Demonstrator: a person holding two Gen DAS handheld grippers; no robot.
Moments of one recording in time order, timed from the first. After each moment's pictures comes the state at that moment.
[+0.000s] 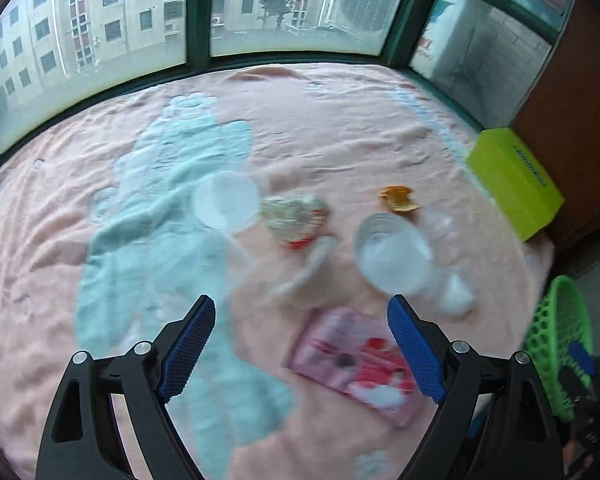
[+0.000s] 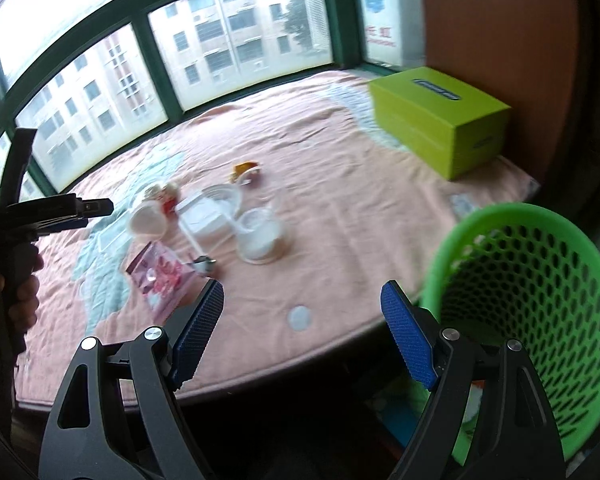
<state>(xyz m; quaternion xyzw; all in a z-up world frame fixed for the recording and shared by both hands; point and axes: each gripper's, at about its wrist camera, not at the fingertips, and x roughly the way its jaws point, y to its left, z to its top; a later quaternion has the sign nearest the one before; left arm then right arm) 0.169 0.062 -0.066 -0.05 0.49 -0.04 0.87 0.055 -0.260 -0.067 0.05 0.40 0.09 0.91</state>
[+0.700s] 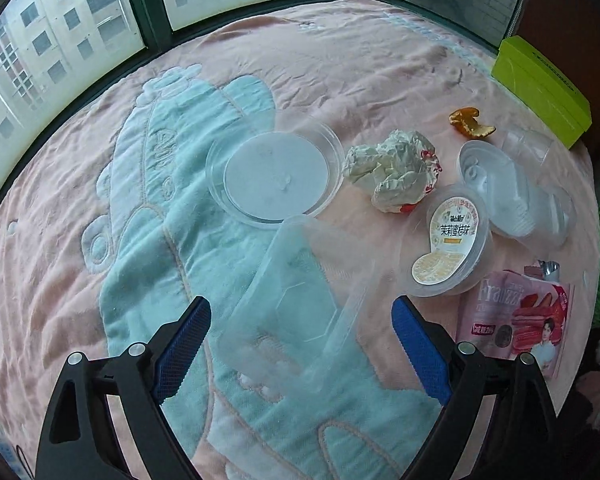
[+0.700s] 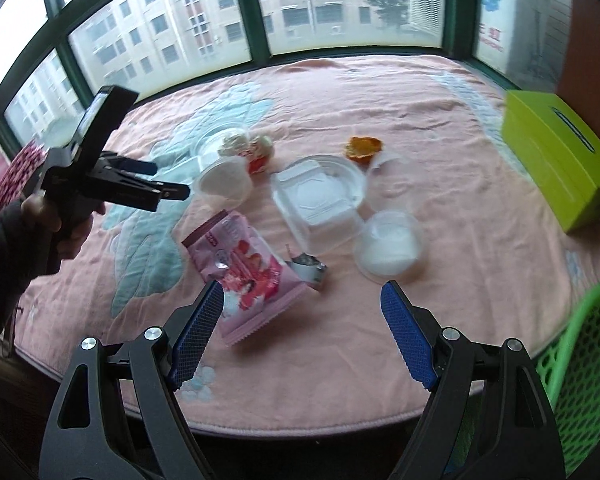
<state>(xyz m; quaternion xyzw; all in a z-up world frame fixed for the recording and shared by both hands) 0.224 0.110 -0.136 0.08 0.54 -0.11 0.83 0.102 -0.150 -0.088 -0.04 0.44 0.22 0.87</state>
